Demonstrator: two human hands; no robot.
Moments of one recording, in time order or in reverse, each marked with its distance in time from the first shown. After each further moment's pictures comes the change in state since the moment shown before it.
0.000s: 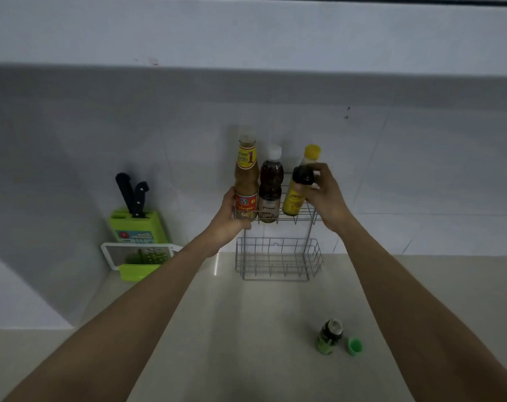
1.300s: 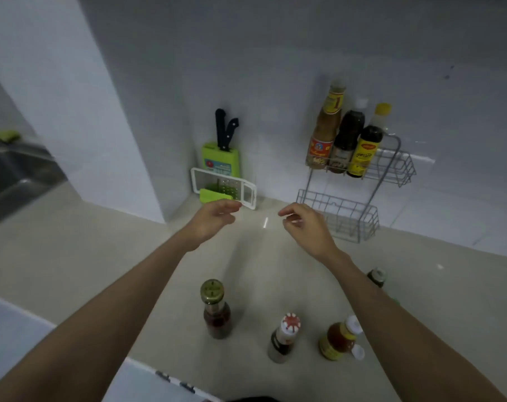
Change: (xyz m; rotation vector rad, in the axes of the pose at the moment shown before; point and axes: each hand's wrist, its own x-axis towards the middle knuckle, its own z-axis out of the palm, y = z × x) left_hand -0.206 -0.090 -0.074 0.050 0.290 -0.121; right_hand -0.186 0.027 0.126 -0.399 -0.397 -0.121
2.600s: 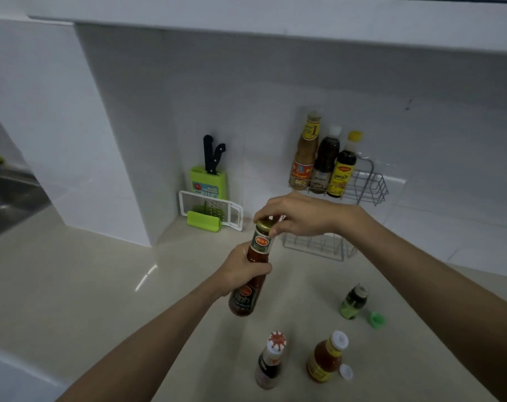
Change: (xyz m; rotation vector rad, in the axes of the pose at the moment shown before) left_hand -0.038 0.006 0.088 -0.108 -0.152 0.061; right_hand 0.029 -0.104 -0.082 -0.548 -0.678 -0.420
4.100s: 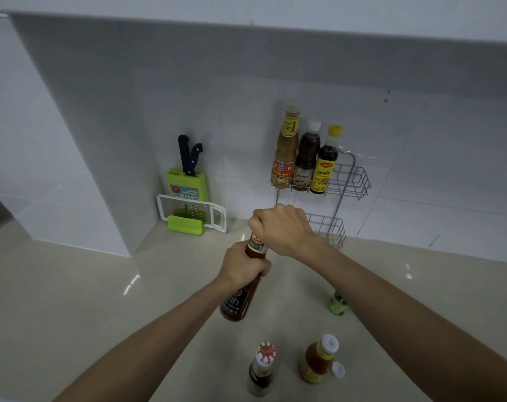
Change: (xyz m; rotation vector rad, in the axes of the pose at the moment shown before) left_hand 0.033 0.014 0.028 0.127 0.168 -0.153; right_hand 0.012 0.006 0.052 -0.240 0.450 0.467
